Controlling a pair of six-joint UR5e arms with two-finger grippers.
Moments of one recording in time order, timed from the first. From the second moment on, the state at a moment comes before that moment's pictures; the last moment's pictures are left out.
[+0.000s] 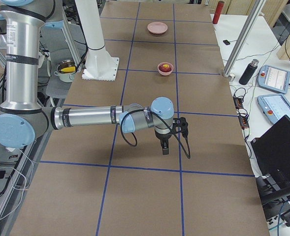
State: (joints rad) left arm -1.45 -1.42 -1.91 -1.59 -2.41 -0.07; right arm 1.46 -1.67 1.76 -1.38 2.36 0.15
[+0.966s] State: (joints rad) left arm -1.47 -1.40 -1.87 -1.59 -2.41 -0.08; right arm 1.46 -1.67 1.76 -1.38 2.36 0.15
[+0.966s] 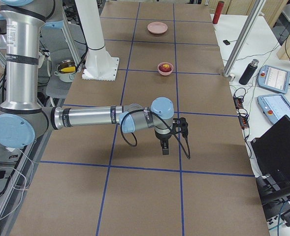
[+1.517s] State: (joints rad) left arm -1.47 -1.42 -1.84 -1.59 -2.41 -0.08; right arm 1.46 -1.67 1.76 -1.38 2.36 0.15
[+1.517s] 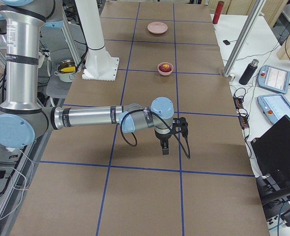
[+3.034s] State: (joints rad) left arm -1.47 -1.42 -1.84 -1.60 -2.41 -0.08; right arm 1.46 -1.67 1.76 -1.38 2.35 0.15
